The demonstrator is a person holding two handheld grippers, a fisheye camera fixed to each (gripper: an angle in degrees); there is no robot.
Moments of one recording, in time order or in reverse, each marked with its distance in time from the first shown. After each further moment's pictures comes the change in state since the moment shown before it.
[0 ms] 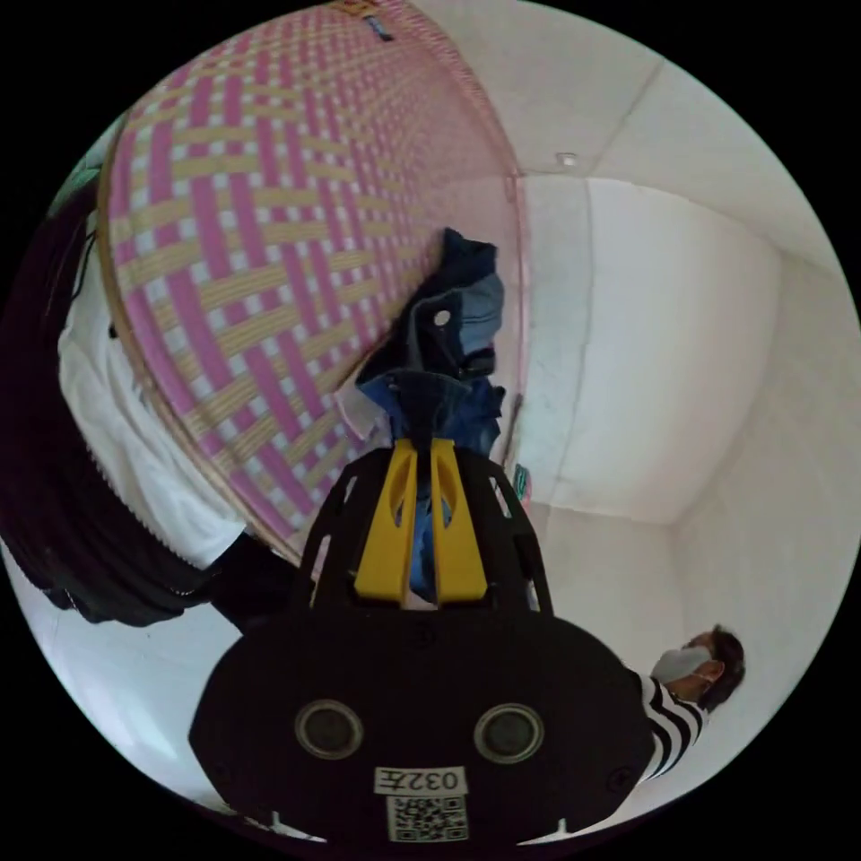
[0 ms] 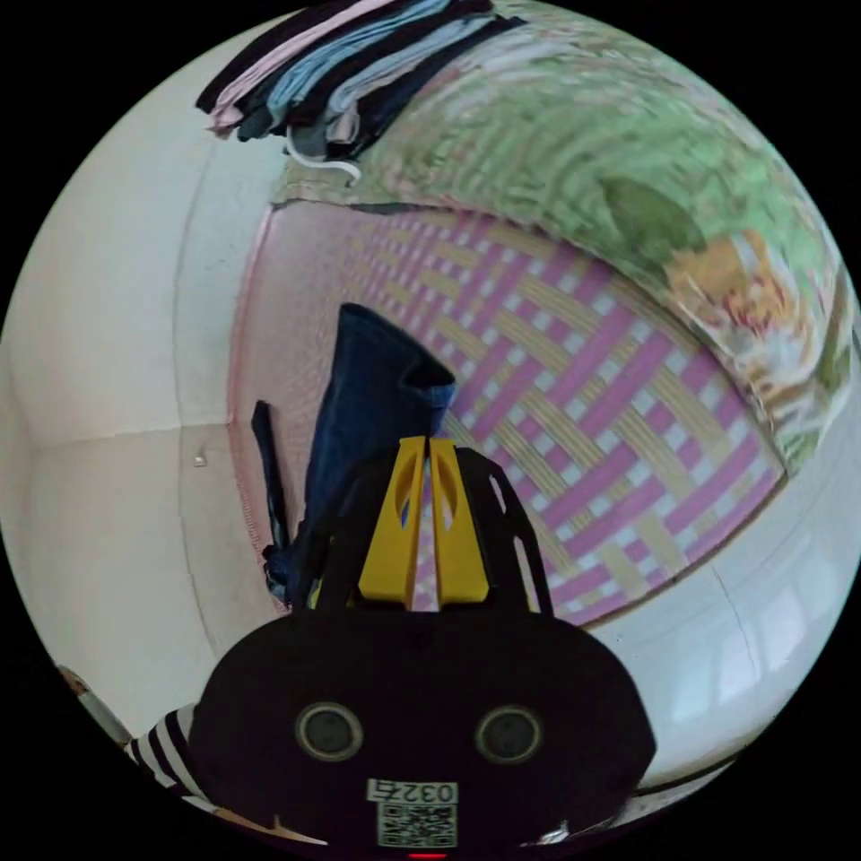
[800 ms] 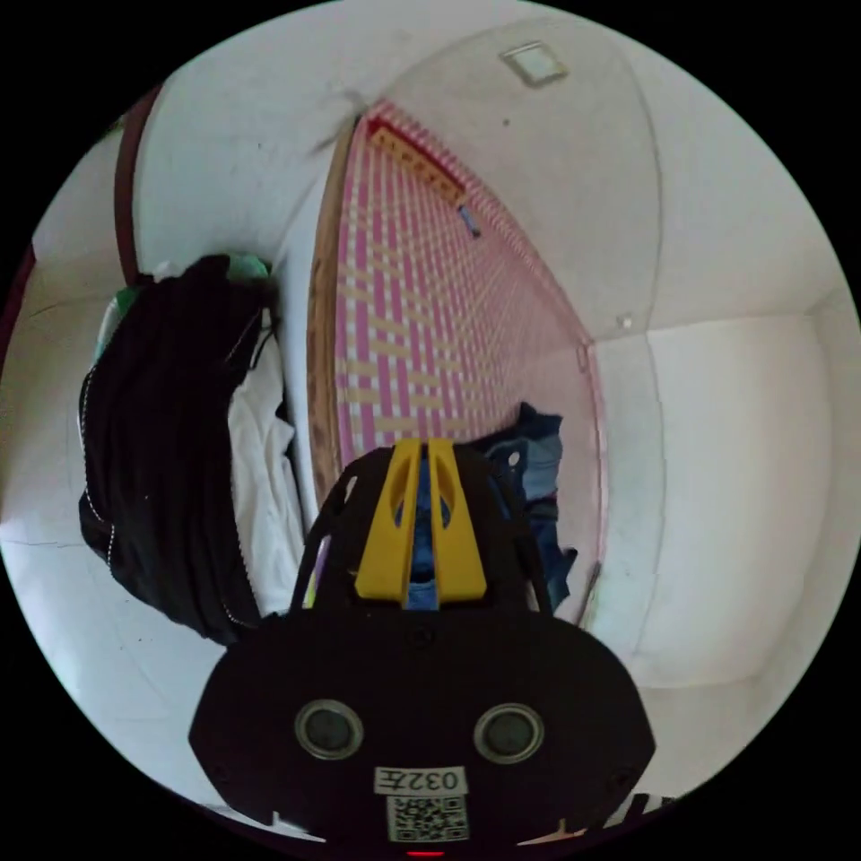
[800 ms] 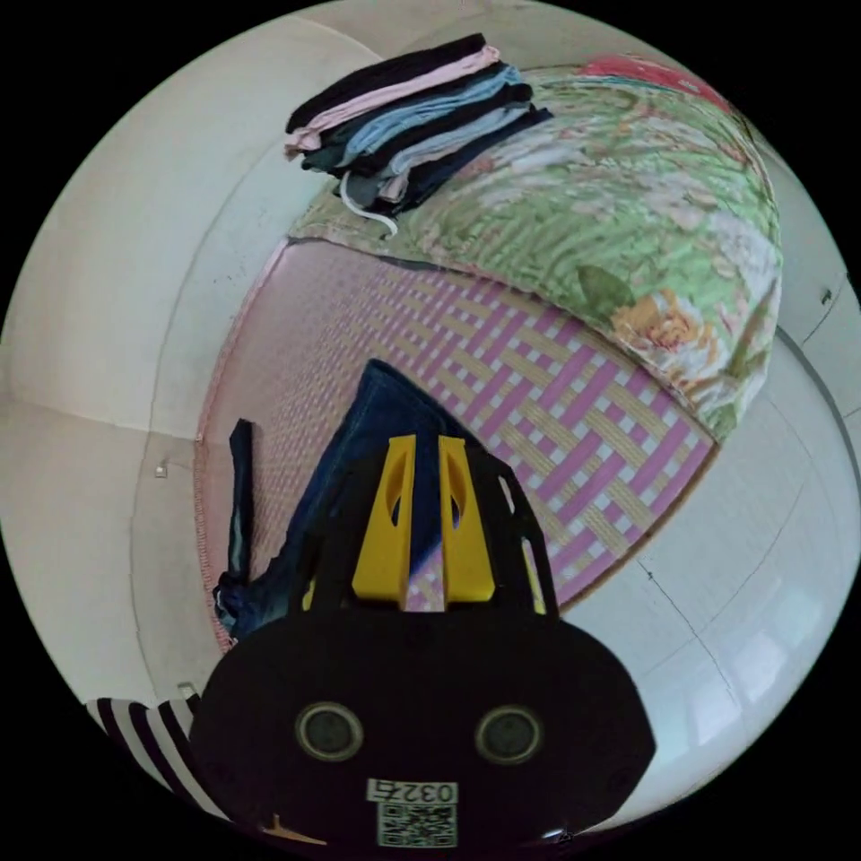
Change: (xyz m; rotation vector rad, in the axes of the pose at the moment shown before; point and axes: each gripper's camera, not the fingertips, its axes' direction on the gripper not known) left arm 0.102 0.038 -0.040 0.626 -0.328 -0.128; right arm -0.028 0.059 -0.027 0.243 0.132 -0.108
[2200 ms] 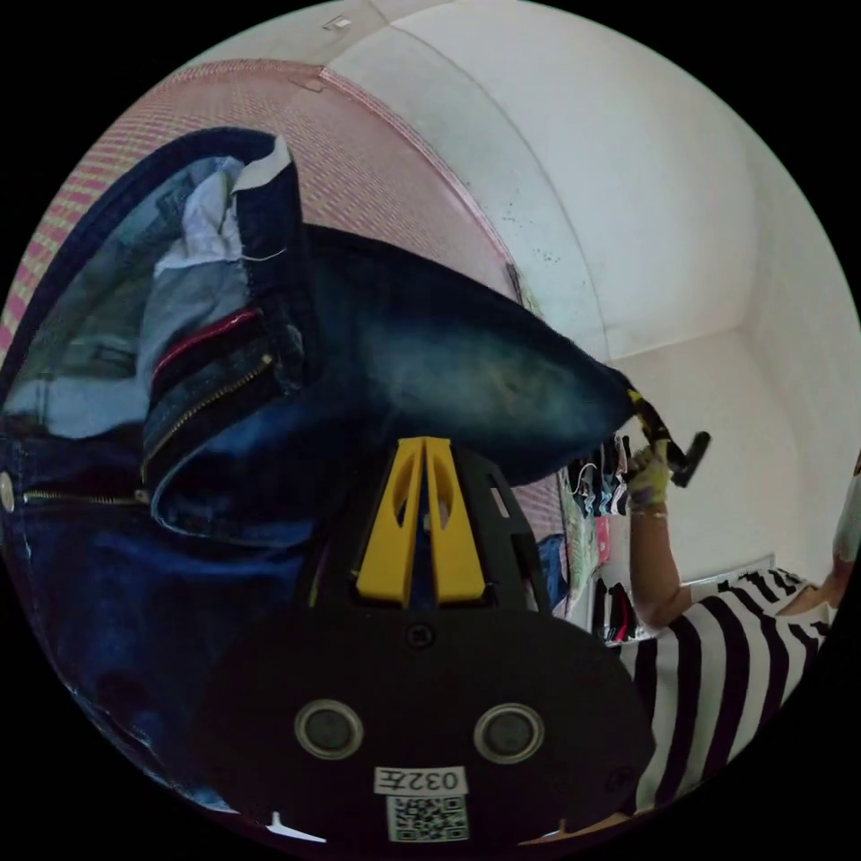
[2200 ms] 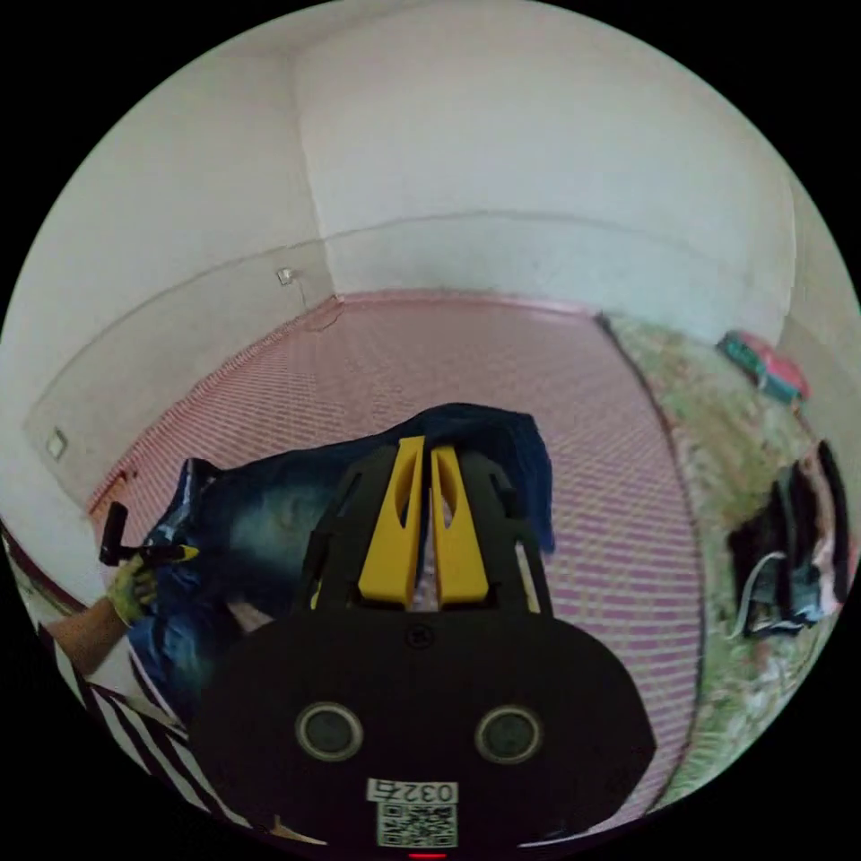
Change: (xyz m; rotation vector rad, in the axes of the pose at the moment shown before) left arm 0.323 0.166 0.221 -0.775 0.275 0.799; right arm -0.380 0.108 0.132 0.131 -0.057 -1.072
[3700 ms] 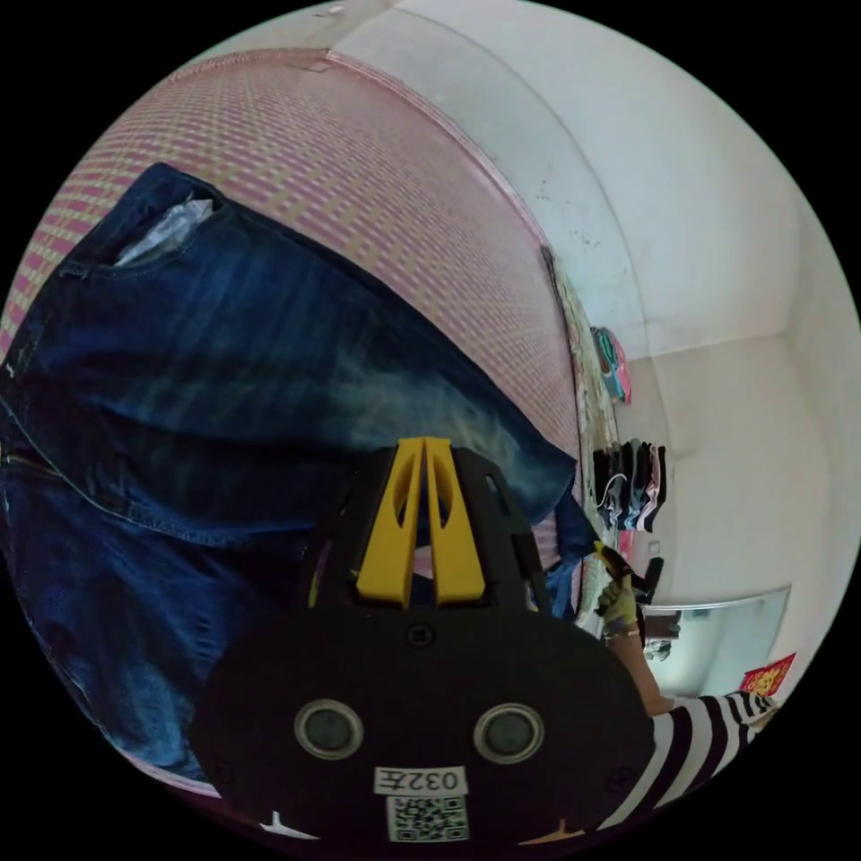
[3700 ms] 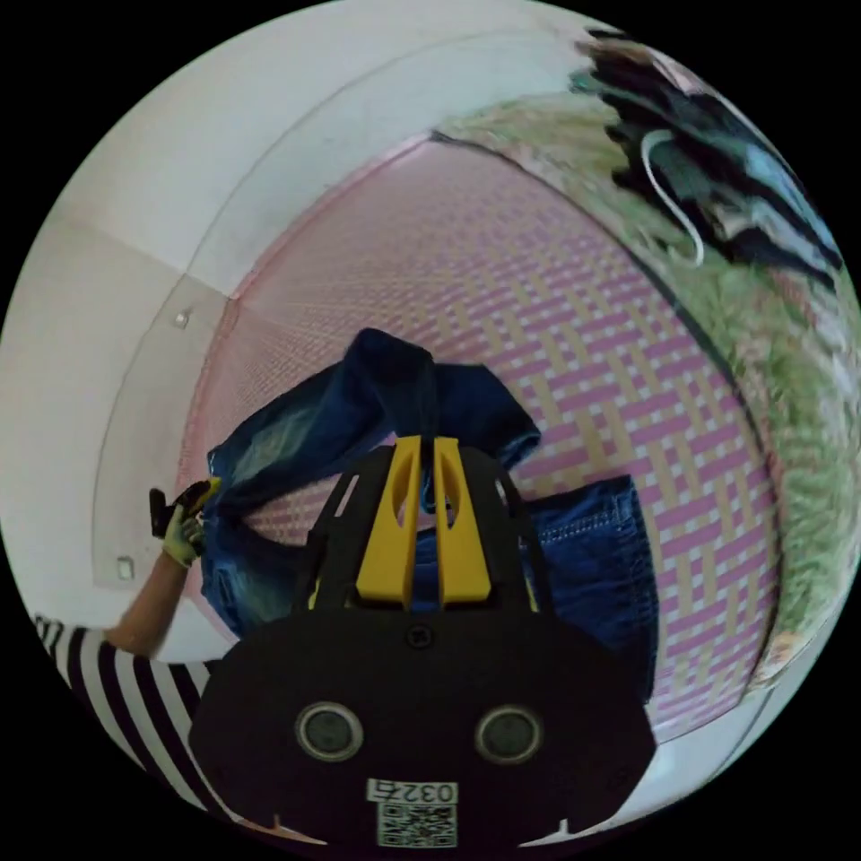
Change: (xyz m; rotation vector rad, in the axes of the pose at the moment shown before) left arm 0.084 -0.084 0.094 -0.070 -0.118 -0.049; right arm 0.117 0.275 -0.024 -0.333 -0.095 0.596
